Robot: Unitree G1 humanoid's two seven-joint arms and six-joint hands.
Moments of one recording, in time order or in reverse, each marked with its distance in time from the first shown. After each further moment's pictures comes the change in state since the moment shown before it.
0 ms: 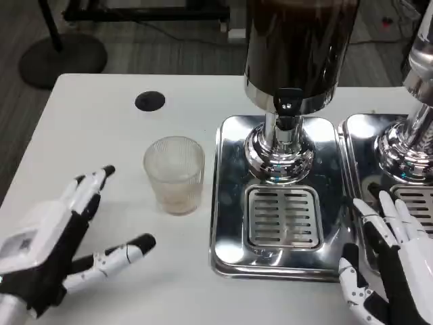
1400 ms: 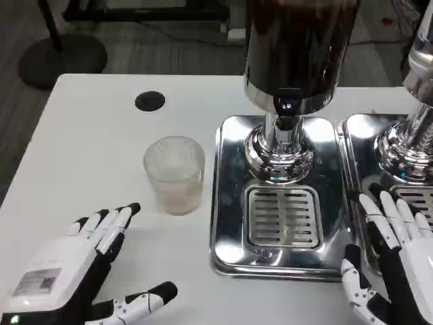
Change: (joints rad) left arm 0.208 -0.001 -0.039 -0.202 0.126 0.028 -0.020; right arm 0.000 -0.024 -0.009 0.003 -0.017 0.000 -0.002
